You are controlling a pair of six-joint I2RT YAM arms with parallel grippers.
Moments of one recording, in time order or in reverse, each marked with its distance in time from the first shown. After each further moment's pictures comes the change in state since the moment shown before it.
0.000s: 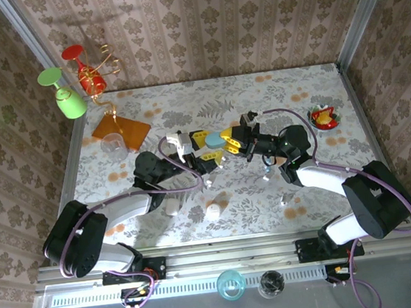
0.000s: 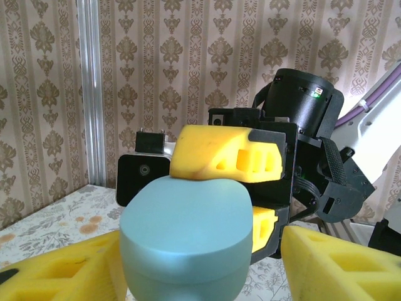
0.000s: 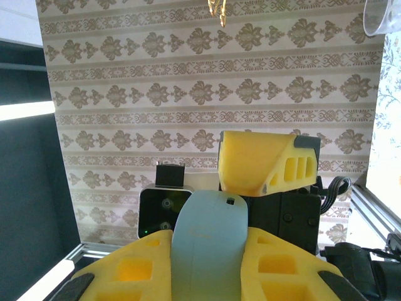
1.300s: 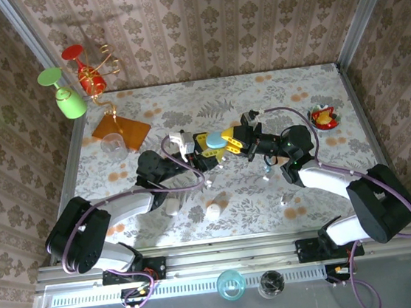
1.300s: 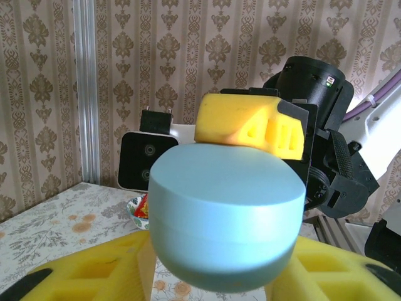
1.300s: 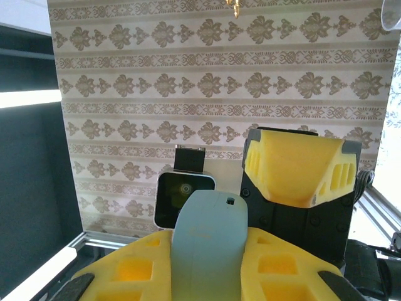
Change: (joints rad) left arm -0.013 0.031 0.015 0.011 -0.001 -0.011; right arm 0.000 -0.036 -0.001 0.003 -0.014 0.000
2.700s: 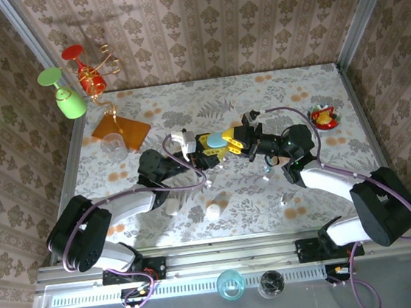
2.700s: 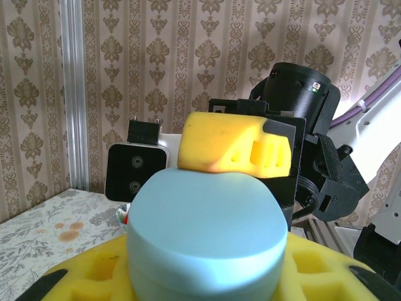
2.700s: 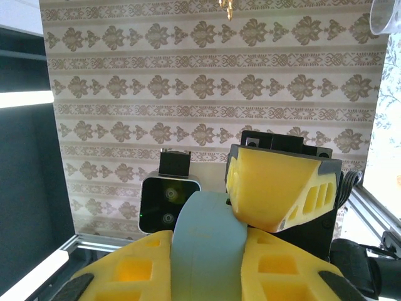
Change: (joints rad) left arm -0.019 0.013 0.021 0.011 0.013 -0.017; right arm -0.002 -0.037 0.000 -0.084 -0.005 -0.049
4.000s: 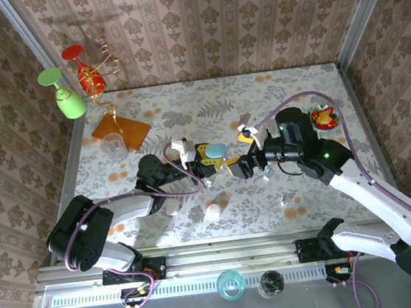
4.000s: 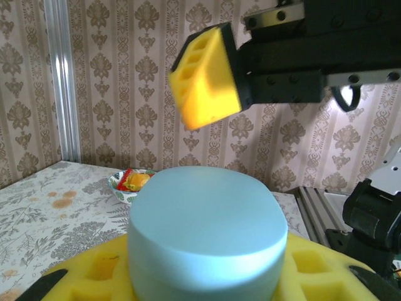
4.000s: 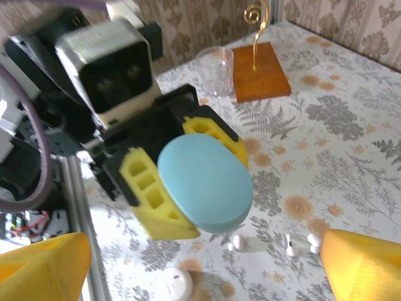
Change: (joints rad) left arm 0.038 0.003 -0.089 0.003 0.079 0.052; right arm 0.169 -0.295 0.448 -1.550 0.429 -1.901
